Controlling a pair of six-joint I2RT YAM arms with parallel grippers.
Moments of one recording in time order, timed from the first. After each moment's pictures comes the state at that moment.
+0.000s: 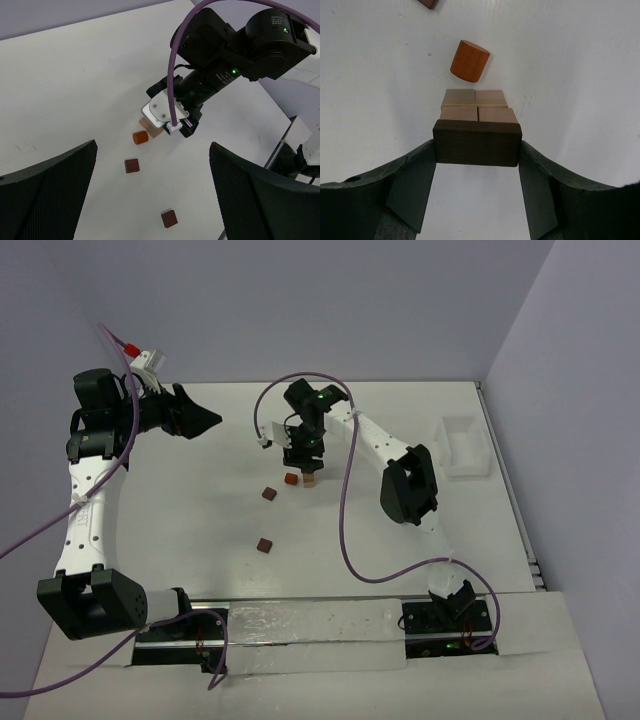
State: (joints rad) left arm 0.13 1.30 1.36 -0.46 0.95 -0.08; right arm 0.65 2.33 2.26 -1.20 -0.28 -1.00
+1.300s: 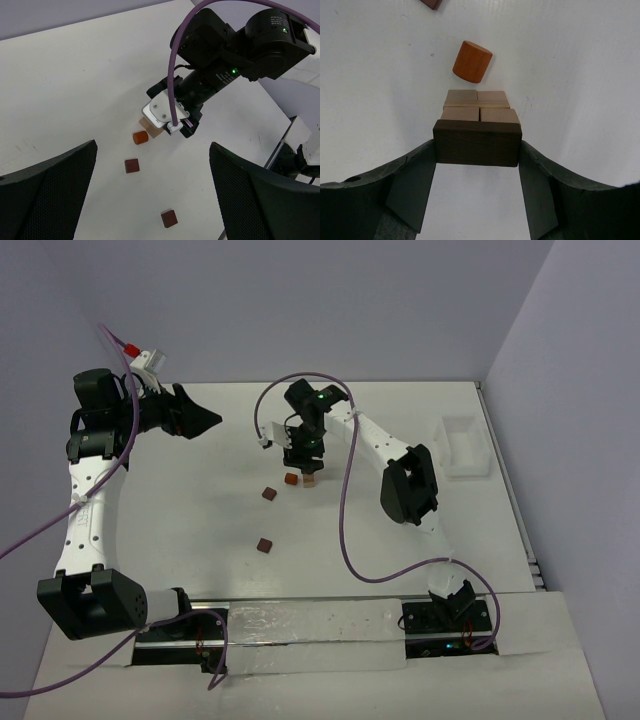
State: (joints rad) left arm 0.13 1.30 1.36 -0.46 0.95 -0.08; right arm 0.65 2.33 2.25 -1.20 -0.29 -1.01
